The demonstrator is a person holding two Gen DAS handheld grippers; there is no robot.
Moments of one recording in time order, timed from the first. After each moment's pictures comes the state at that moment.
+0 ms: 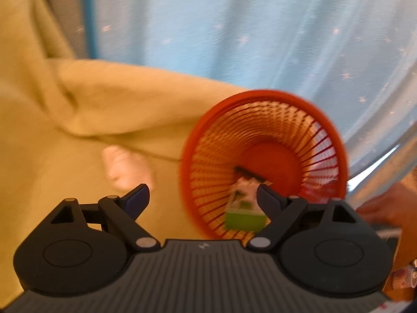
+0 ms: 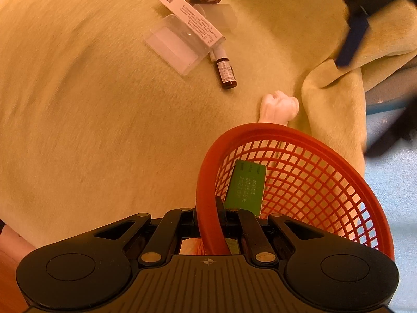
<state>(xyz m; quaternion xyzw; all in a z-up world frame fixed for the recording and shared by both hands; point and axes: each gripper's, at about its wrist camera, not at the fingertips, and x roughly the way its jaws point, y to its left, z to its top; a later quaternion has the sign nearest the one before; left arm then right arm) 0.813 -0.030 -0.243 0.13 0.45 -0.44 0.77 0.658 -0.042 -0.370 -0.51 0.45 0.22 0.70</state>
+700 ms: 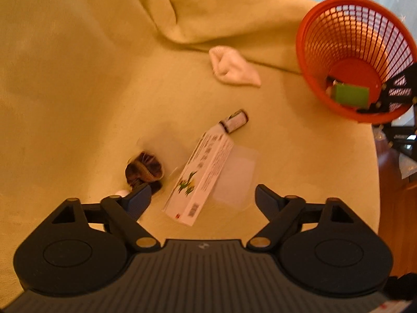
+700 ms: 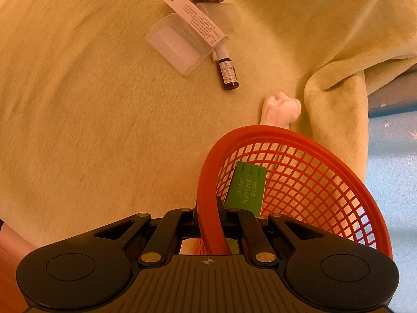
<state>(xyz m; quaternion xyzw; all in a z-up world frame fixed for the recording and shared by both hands) 0.809 0.118 -0.305 0.22 0.50 -0.32 0.78 0.663 -0.039 -0.372 -0.52 0.45 0.22 0.69</state>
